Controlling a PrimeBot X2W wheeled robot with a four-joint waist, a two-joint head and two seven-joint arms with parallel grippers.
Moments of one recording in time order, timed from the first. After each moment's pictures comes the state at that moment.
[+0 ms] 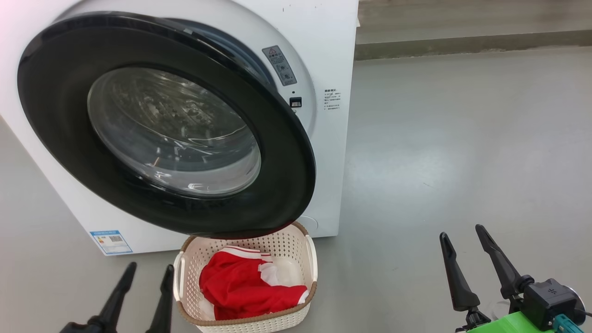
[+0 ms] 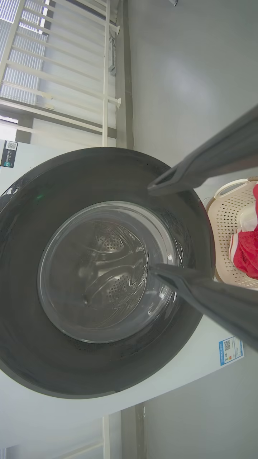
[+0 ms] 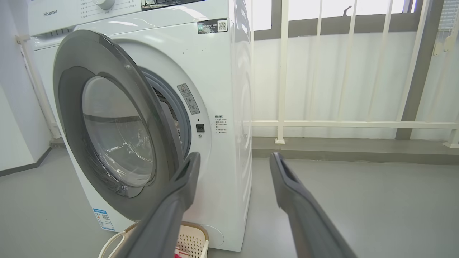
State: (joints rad) left arm 0.07 0.27 -0.16 0.03 -0.40 0.00 -0.25; right arm 0.10 -0.04 0.01 0.04 0.23 0.12 -0.26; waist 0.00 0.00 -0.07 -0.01
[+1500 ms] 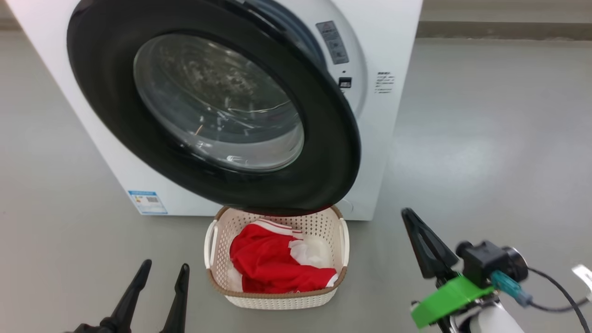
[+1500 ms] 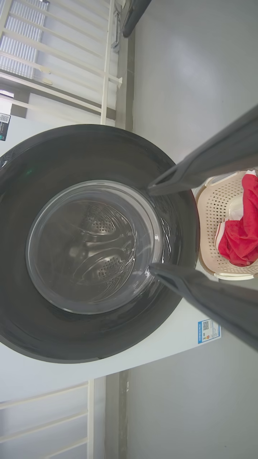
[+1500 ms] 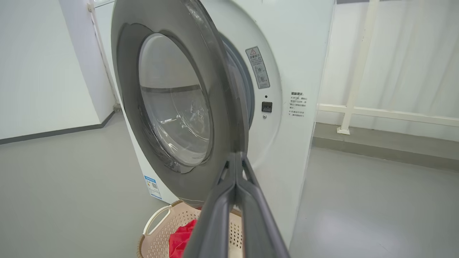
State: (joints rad) left arm 0.09 0.21 -0.12 -0.01 -0.34 -0.05 -0.24; right arm -0.11 -0.05 0.17 0.26 0.22 0.12 -0.26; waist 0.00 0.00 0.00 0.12
